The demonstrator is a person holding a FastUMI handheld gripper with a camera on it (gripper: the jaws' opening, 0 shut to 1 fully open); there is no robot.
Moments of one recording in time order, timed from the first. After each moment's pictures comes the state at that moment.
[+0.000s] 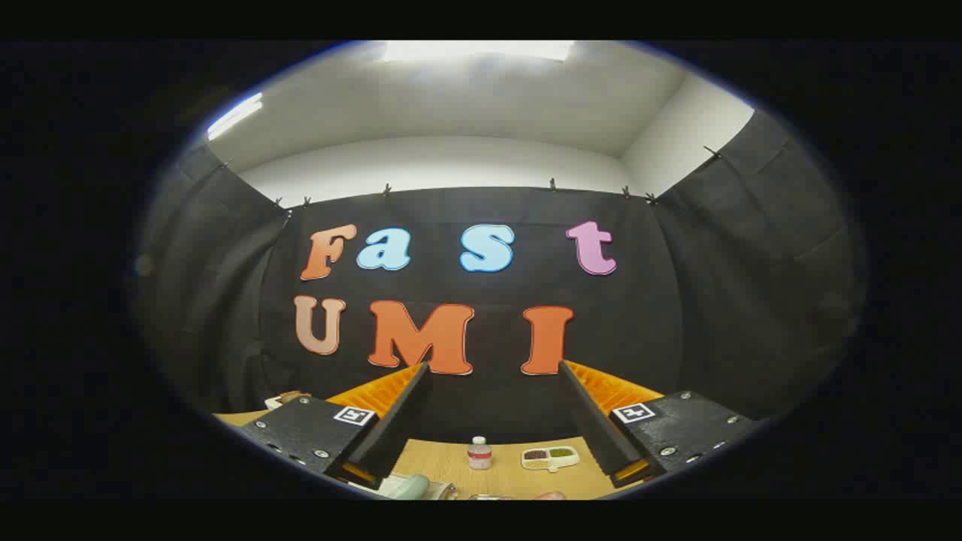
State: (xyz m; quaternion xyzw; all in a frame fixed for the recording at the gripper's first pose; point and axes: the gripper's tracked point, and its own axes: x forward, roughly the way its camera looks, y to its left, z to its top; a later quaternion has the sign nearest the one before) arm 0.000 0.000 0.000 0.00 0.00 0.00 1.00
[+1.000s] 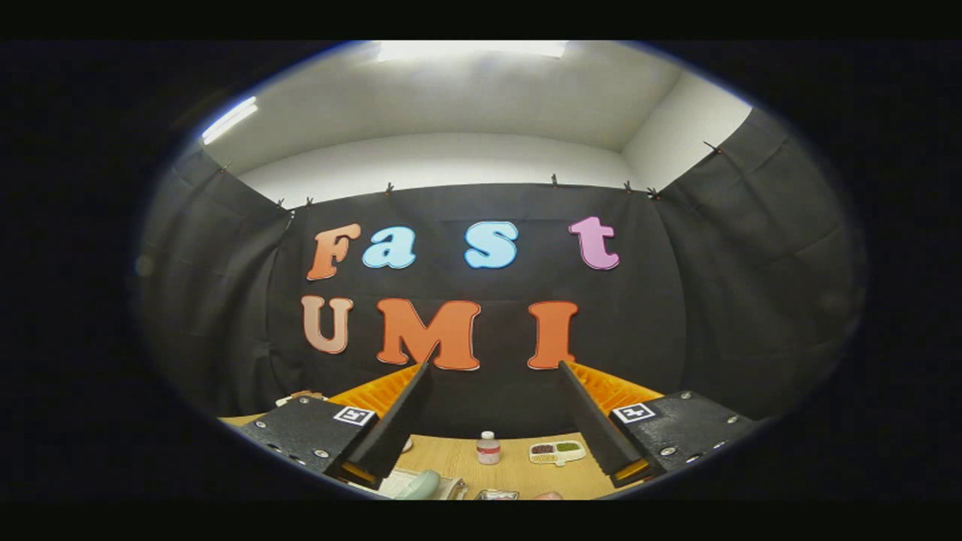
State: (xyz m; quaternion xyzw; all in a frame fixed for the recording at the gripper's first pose) arm -0.013 0.008 0.005 0.01 0.02 0.01 1.00
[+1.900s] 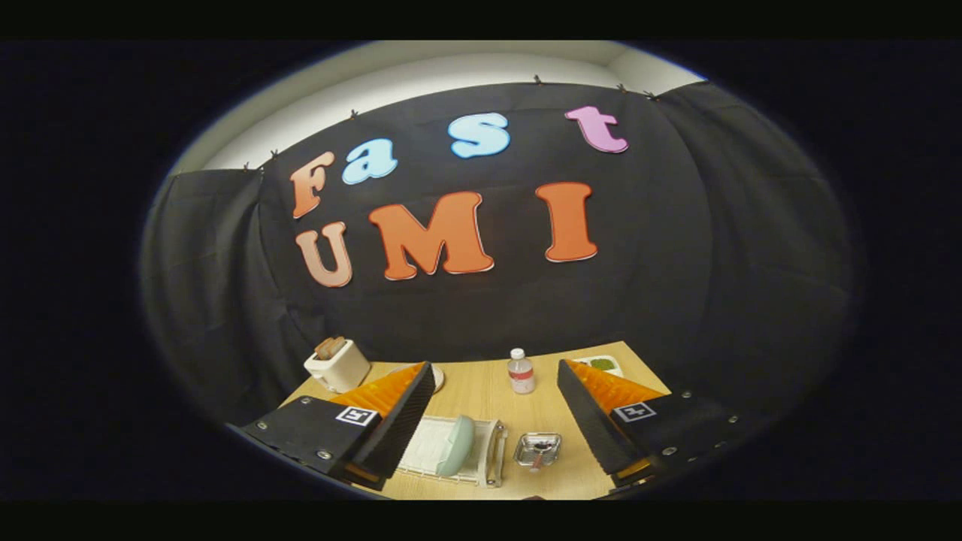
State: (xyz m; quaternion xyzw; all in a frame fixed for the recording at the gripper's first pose) arm -0.008 0.037 -0.122 0.07 0.29 0.04 0.95
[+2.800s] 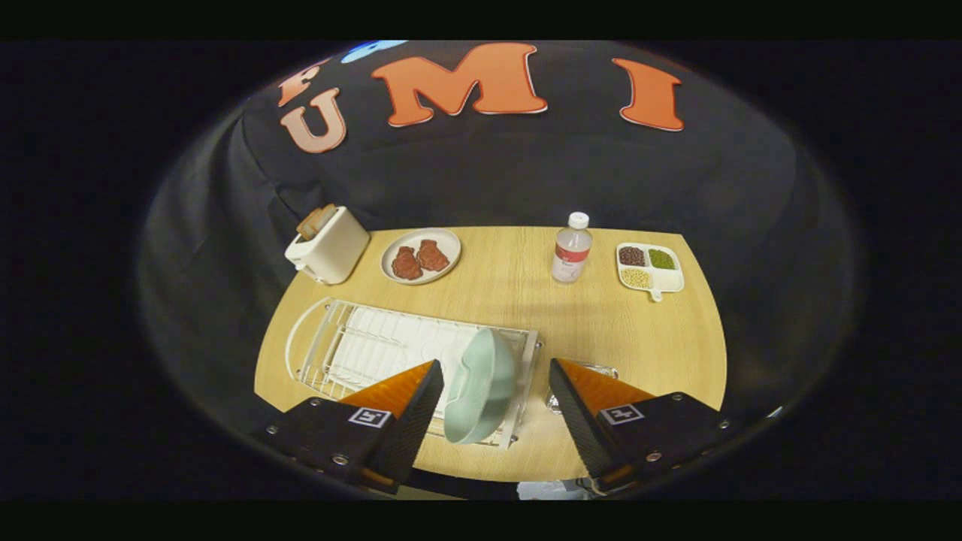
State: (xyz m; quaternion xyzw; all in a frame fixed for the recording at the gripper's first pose) arm -0.031 0.112 -0.291 0.00 0.61 0.11 0.79
